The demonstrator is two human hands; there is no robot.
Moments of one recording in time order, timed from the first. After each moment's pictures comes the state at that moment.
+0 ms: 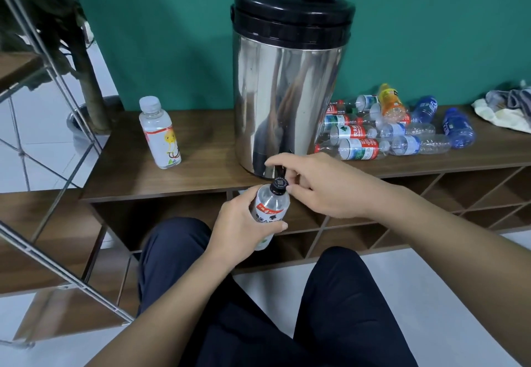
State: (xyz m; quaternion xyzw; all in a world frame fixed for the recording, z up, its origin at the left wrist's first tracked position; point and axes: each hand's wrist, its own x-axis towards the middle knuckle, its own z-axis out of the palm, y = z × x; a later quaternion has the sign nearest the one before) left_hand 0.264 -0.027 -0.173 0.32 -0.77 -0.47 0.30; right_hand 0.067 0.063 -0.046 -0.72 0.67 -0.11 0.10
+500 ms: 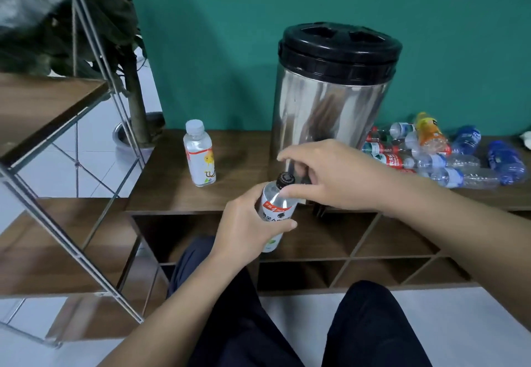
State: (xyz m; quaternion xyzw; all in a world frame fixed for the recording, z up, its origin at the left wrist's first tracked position) left_hand 0.294 -0.067 -0.131 0.35 -0.75 -0.44 0.35; right_hand 0.098 0.002 0.012 -0.77 0.63 -0.06 0.00
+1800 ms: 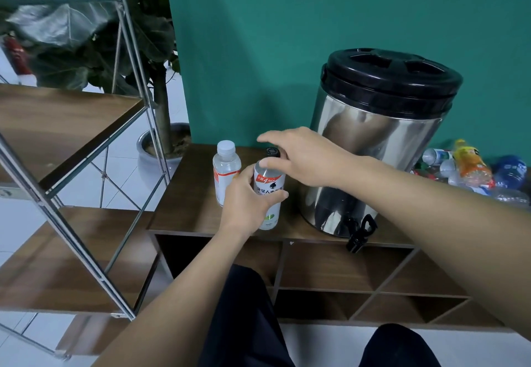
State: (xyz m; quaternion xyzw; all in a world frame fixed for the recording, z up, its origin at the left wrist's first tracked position) left_hand 0.292 -0.188 -0.126 0.43 -0.69 -0.42 0.40; right_hand 0.133 -0.152 0.010 -0.77 0.63 -0.10 -0.02
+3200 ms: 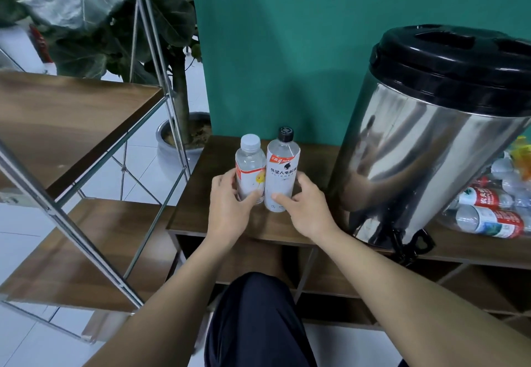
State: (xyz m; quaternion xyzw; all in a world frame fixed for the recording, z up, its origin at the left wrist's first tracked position) left_hand 0.353 -0.253 -0.185 0.49 -0.68 -0.35 0.42; right_hand 0.168 -0.192 -0.173 -0.50 0.67 -0.47 0.27
